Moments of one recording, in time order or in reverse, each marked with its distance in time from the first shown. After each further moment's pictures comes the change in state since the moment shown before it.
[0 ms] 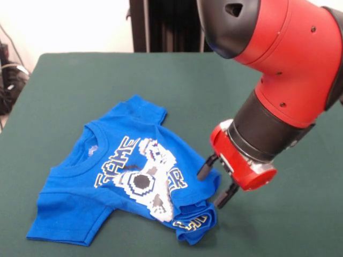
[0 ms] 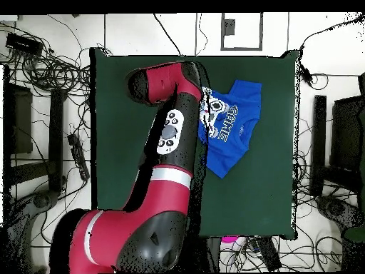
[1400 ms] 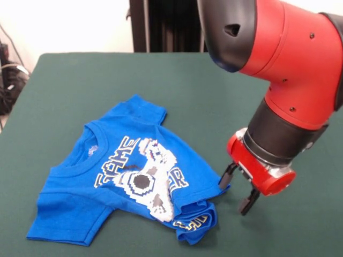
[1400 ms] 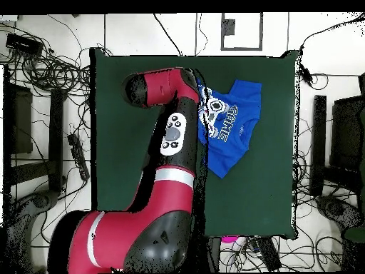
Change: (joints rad) arm -0.005 -0.039 0.122 0.071 -0.009 -0.075 0.000
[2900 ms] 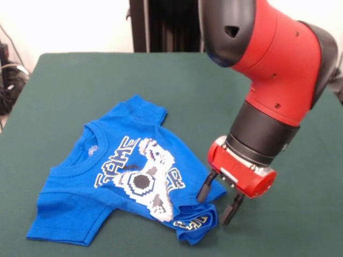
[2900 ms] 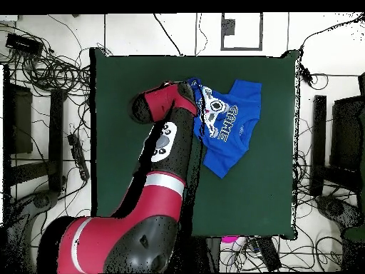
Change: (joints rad) arm 0.046 -0.002 -0.090 0.138 -0.105 -0.341 0.000
